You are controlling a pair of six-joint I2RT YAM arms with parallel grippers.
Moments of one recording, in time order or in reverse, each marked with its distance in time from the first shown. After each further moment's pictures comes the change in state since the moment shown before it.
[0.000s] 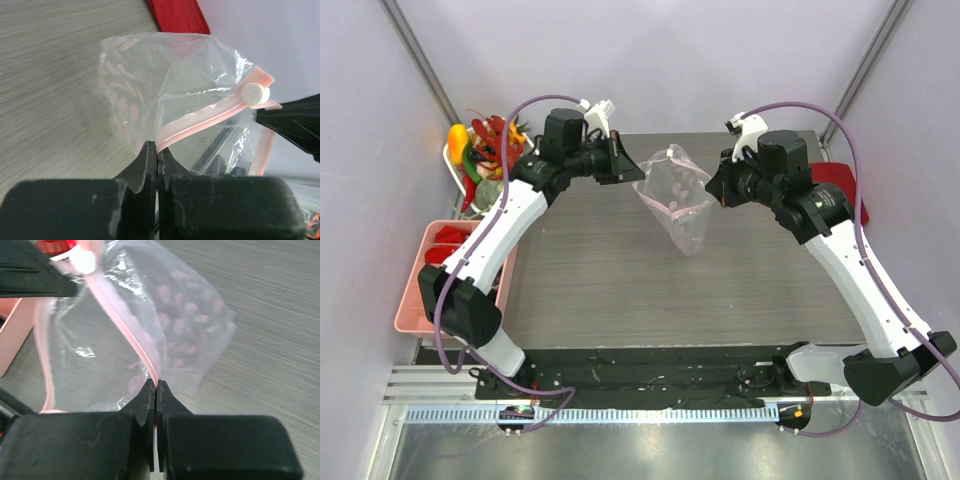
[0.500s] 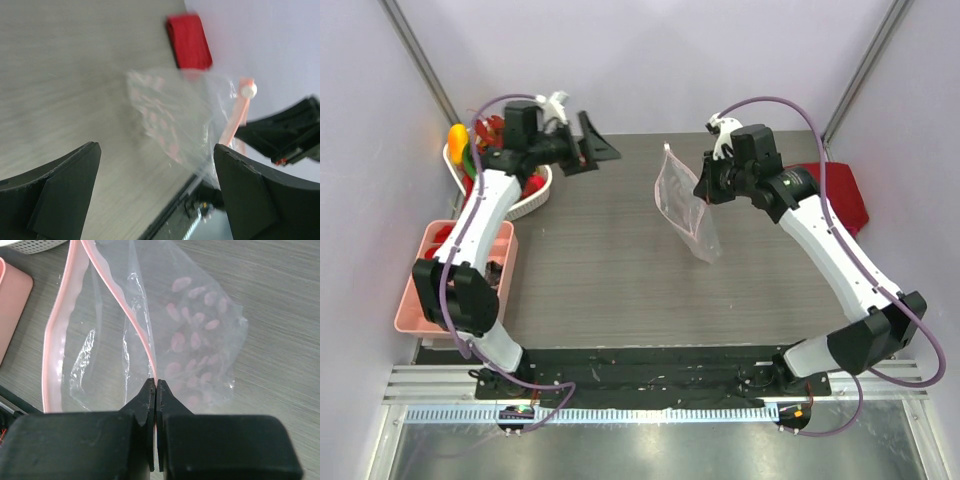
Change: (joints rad) left arm 0.205 0.057 0.010 0.008 0.186 -0.044; right arm -0.003 0.155 0.034 -0.019 -0.037 0.036
